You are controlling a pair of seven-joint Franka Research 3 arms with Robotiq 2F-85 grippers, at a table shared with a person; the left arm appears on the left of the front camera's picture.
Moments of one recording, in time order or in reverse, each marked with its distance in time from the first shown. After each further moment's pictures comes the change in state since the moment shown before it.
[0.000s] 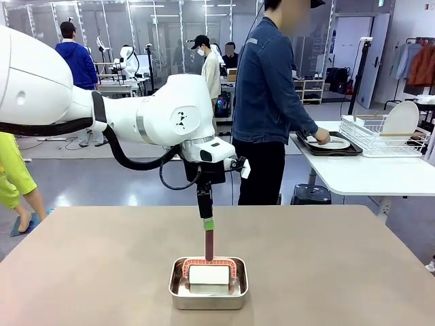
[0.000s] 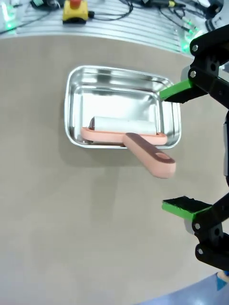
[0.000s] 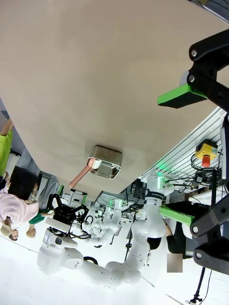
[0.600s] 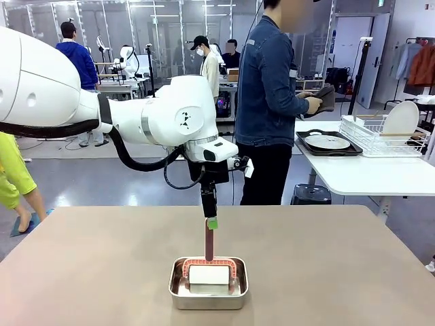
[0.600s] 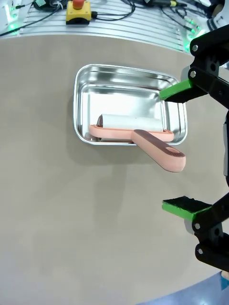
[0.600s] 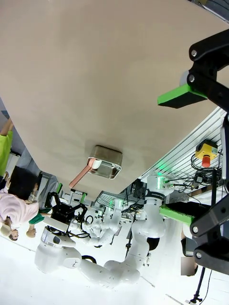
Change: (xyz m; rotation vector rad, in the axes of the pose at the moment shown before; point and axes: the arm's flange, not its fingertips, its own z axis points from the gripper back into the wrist) left arm 0.005 0.006 -0.002 -0.007 -0.015 -0.003; right arm 0.000 0.000 0.000 0.000 0.000 0.001
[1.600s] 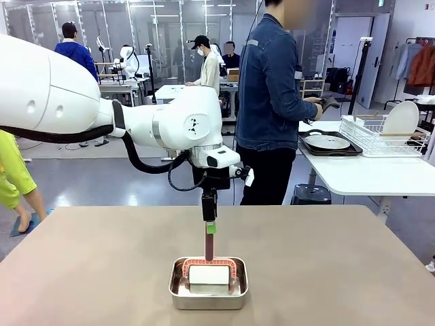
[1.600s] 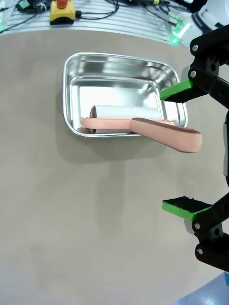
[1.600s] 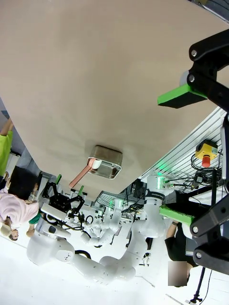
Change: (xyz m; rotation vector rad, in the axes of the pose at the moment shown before) left arm 0.004 0.028 -0.030 -0.073 0.071 -0.058; right arm 0.000 0.000 0.000 0.000 0.000 0.000
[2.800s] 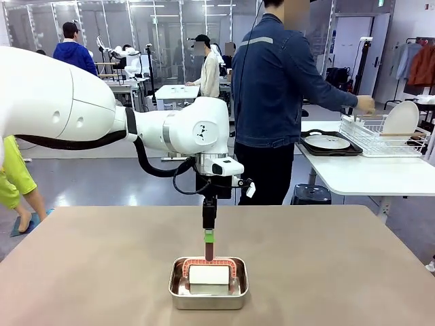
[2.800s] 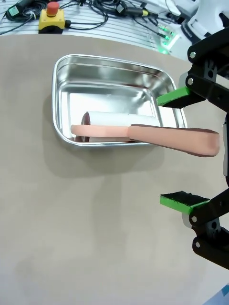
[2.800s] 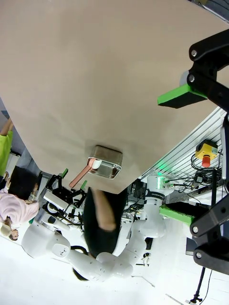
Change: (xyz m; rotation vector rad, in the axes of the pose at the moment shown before) left arm 0.005 0.008 -0.022 -0.099 0.081 0.022; right arm 0.000 0.000 0.000 0.000 0.000 0.000
